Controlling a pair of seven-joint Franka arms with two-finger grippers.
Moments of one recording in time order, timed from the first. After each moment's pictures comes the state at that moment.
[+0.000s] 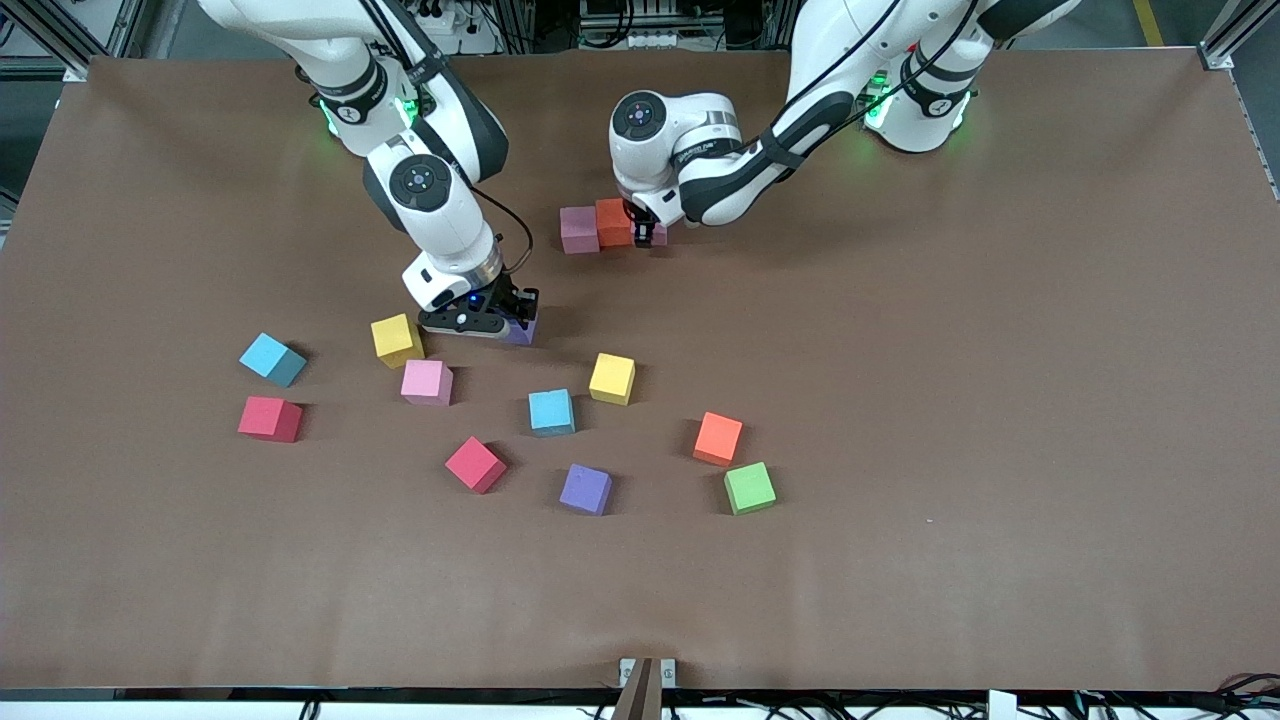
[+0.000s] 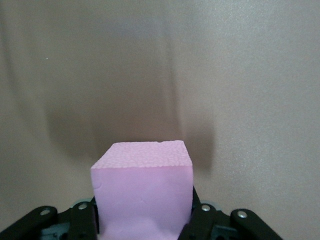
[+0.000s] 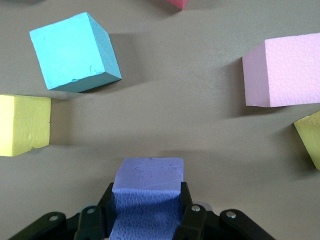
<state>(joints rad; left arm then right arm) -0.37 0.66 -0.75 -2.03 0.47 2.41 -2.89 0.35 0.23 0.23 -2.29 -0.06 2.59 0.77</state>
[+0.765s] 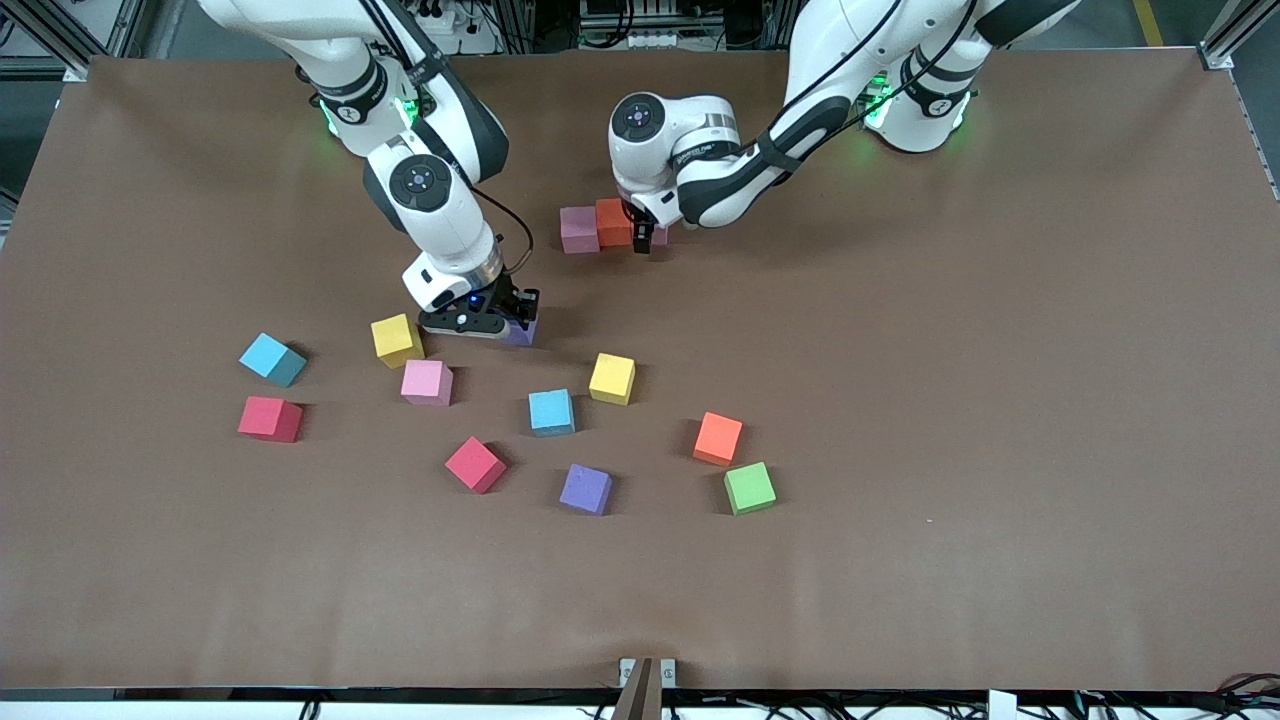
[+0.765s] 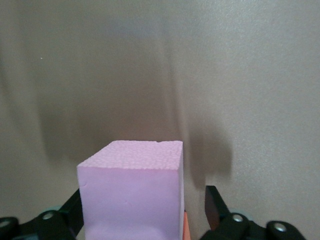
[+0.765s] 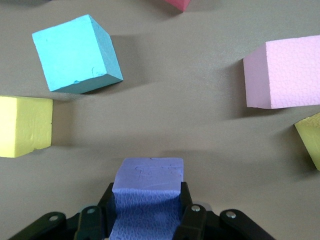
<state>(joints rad) -0.37 0.69 -0.76 -2.03 0.49 2.41 -2.89 0.35 0.23 0.23 -2.28 -0.06 2.59 0.77</state>
